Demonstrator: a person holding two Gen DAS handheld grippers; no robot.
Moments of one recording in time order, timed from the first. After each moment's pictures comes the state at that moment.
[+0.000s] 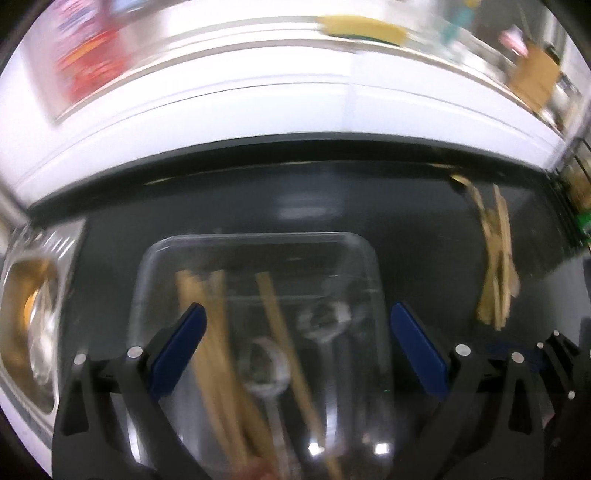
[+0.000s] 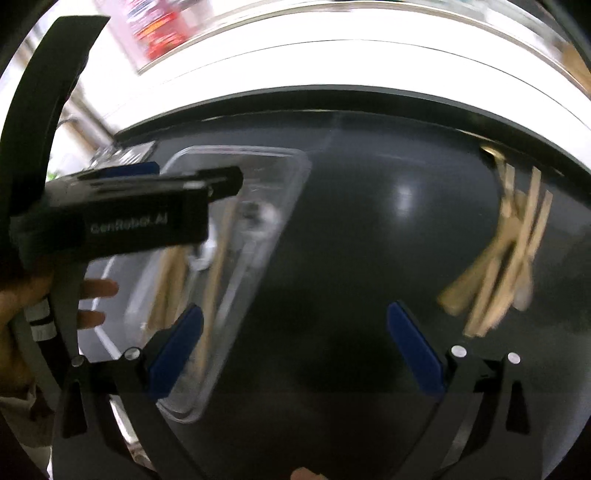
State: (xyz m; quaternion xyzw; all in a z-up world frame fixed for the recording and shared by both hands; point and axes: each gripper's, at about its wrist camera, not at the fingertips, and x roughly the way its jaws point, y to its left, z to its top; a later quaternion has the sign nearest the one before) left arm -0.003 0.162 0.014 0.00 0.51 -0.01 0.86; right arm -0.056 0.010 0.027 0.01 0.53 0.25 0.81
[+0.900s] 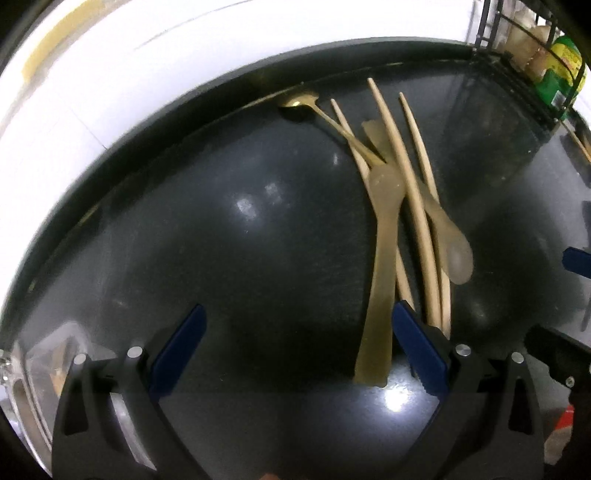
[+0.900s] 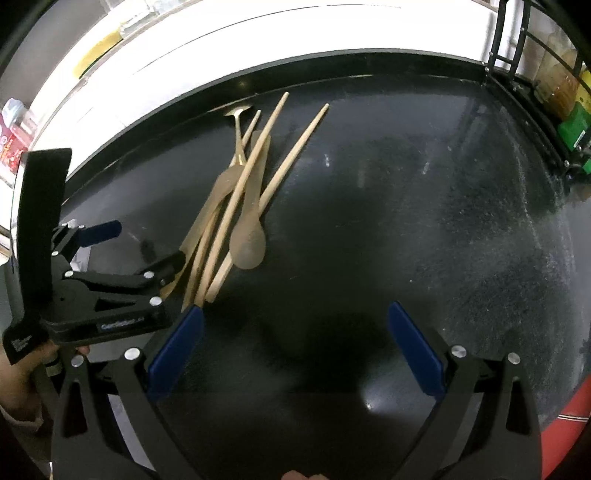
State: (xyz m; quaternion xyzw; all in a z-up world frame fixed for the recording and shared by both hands) left arm 0.047 -0.020 -0.058 0.14 0.55 -0.14 0.81; right arm -0.028 -0.189 -0.017 0.11 0.56 0.05 0.82
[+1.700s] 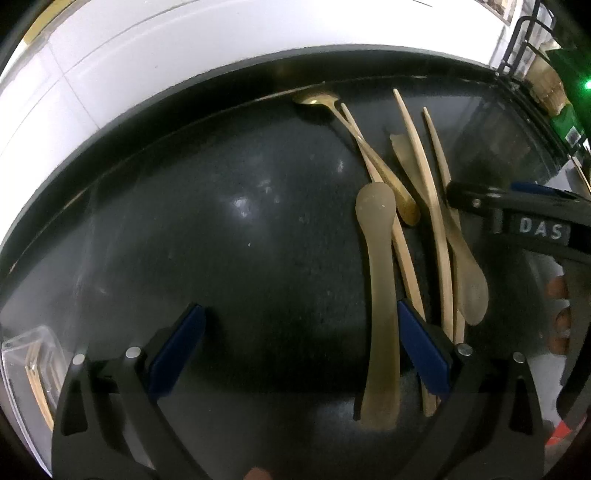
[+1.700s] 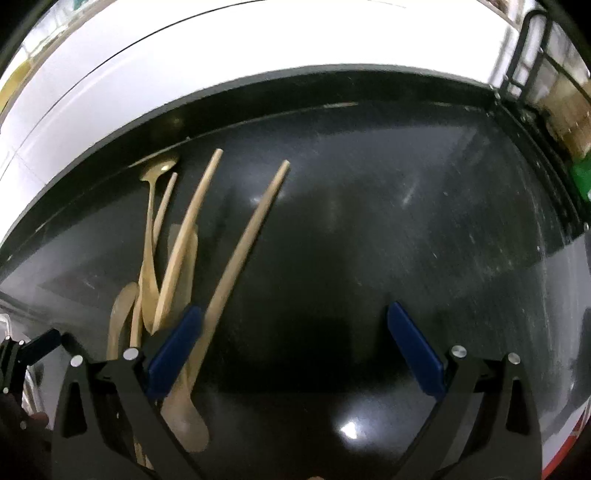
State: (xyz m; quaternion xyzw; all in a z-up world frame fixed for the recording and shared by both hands) left arm 0.079 -0.016 -0.075 0.09 0.55 -0.13 0.82; right arm 0.086 -0.196 -0.059 0.07 0.54 -0.02 0.84
